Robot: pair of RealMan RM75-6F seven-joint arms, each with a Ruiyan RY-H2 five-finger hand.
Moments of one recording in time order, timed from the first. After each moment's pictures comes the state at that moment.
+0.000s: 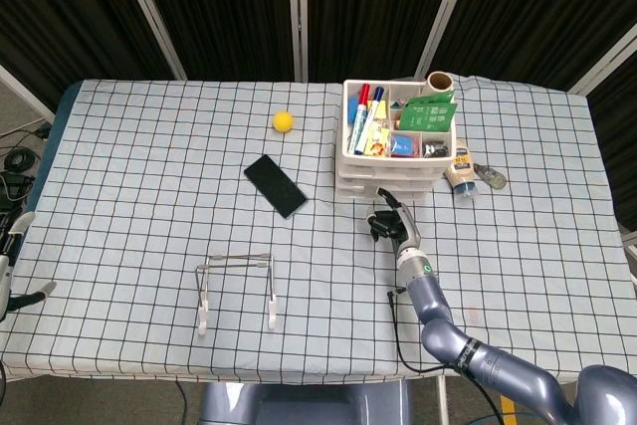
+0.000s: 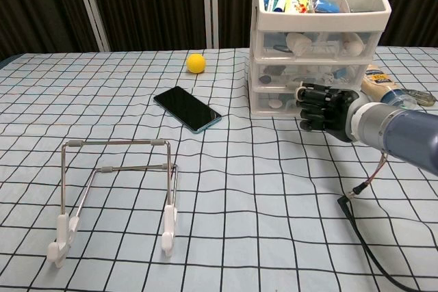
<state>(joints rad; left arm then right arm) -0.10 -1.13 -0.08 -1.55 1.41 1.46 0.00 0.60 -1.81 0.55 -1.33 -0.71 0.74 0.66</state>
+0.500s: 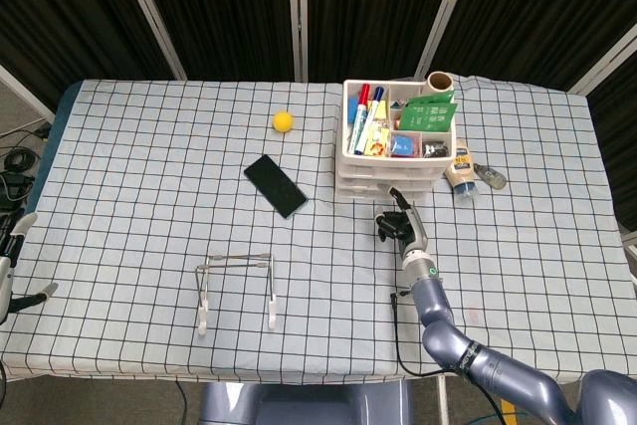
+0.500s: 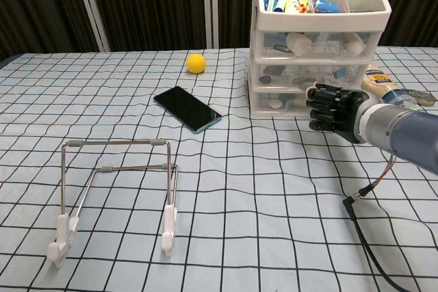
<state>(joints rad) -0.10 -1.13 -0.08 -1.56 1.42 1.46 0.00 0.58 -1.81 0.57 -1.35 -0.65 0.79 0.62</state>
